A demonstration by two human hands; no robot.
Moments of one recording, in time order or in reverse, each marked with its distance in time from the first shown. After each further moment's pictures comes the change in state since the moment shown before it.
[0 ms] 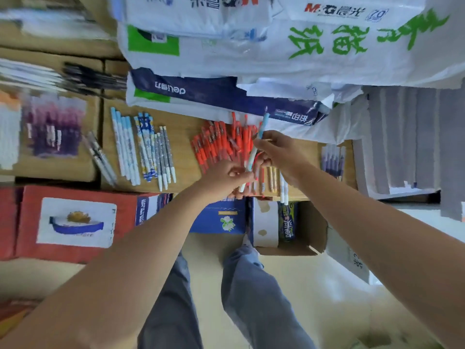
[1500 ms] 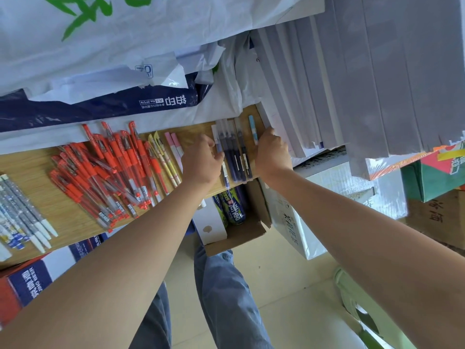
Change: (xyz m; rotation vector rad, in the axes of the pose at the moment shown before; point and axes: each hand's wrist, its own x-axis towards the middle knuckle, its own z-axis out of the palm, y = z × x) left_hand 0.164 0.028 0.151 0.436 0.267 -0.002; right_hand -0.004 0.096 -0.163 -0.847 0.495 0.362
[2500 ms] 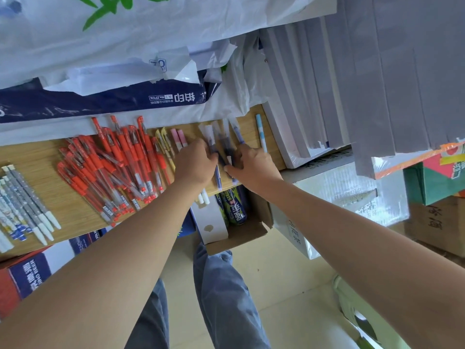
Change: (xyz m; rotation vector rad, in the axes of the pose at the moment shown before) left_hand -0.001 -0.020 -0.016 0.258 0.035 0.062; right_hand -0.028 -0.012 0.020 0.097 -0.126 -0.339
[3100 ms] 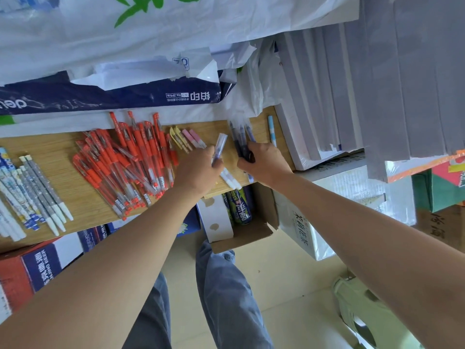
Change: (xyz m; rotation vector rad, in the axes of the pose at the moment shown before) left_hand -0.017 -0.021 -0.012 -0.012 -0.091 0.142; right_hand 0.012 -0.001 -0.005 -0.002 -0.050 -0.034
